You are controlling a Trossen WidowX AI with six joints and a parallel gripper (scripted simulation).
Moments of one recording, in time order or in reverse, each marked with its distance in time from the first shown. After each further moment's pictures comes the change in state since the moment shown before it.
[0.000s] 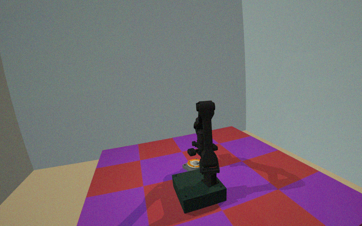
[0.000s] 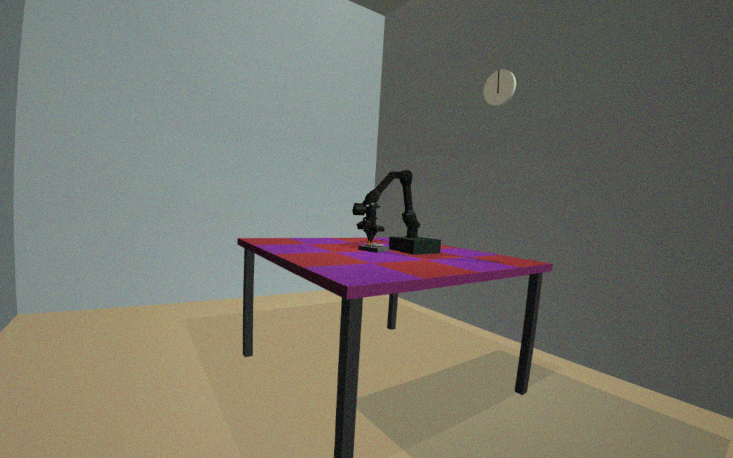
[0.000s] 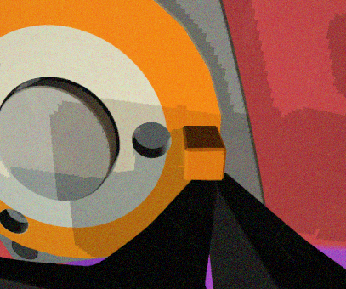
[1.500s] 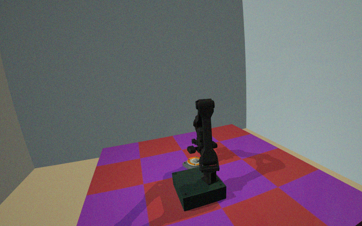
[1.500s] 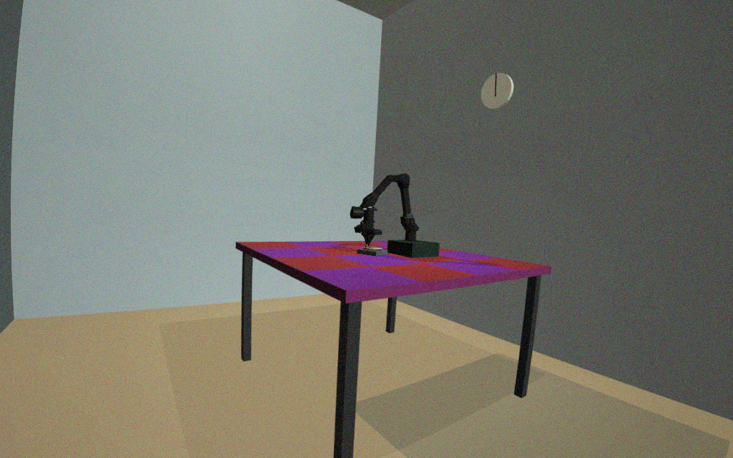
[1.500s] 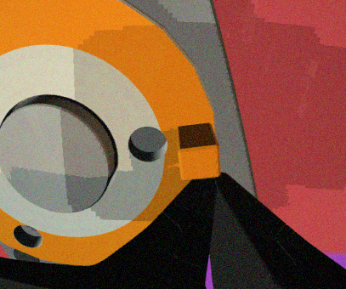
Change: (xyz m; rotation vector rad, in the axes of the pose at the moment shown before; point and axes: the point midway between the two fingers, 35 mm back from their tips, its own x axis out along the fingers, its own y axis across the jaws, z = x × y) arm 0.000 -0.001 0.005 0.004 0.003 -0.001
